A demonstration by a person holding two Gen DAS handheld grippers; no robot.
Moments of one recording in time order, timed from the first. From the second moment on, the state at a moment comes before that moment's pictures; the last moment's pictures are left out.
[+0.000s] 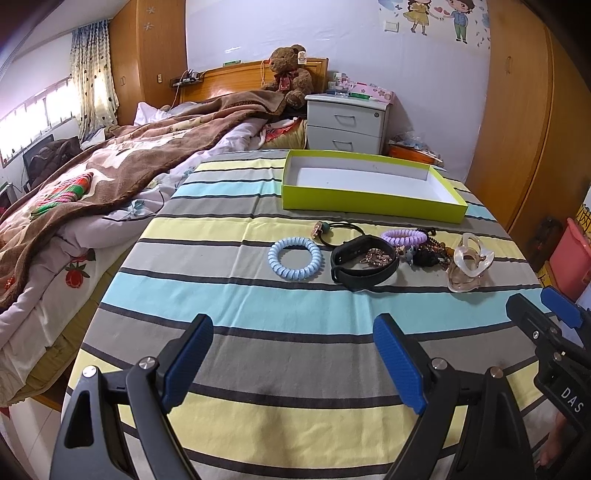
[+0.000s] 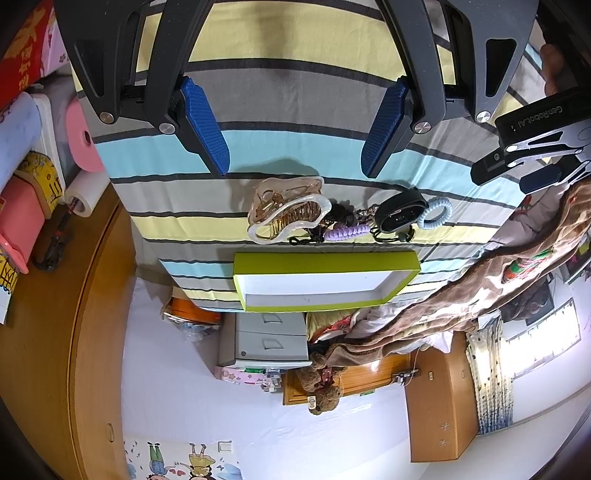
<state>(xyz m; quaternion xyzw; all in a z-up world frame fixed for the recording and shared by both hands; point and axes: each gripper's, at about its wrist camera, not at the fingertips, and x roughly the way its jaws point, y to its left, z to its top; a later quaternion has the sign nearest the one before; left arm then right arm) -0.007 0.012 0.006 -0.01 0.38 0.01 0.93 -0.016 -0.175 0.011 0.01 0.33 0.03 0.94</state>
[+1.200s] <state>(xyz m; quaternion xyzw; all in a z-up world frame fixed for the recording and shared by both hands) -0.010 0.014 0.004 -0.01 0.38 0.01 0.92 -0.017 -0.178 0.011 0.02 0.33 0.04 0.94</state>
